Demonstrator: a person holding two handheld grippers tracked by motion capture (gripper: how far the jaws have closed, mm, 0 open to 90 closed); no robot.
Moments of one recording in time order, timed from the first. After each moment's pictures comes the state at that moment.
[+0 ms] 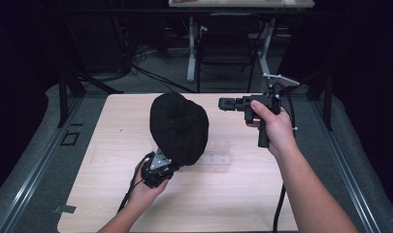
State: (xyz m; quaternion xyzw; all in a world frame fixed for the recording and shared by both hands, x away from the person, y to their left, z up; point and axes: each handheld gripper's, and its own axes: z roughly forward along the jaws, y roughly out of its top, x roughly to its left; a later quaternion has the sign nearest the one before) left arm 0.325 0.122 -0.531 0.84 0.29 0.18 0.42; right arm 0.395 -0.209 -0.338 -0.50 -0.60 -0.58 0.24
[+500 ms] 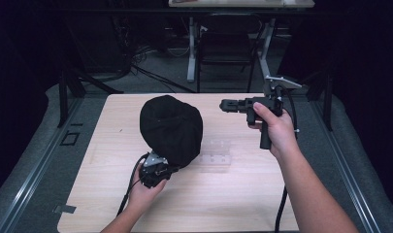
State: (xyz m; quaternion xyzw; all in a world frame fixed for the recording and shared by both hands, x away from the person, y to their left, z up) left arm 0.333 0.137 -0.547 0.82 0.33 0.13 0.46; right arm 0.393 -0.214 -0.343 -0.51 -0.59 -0.58 0.24
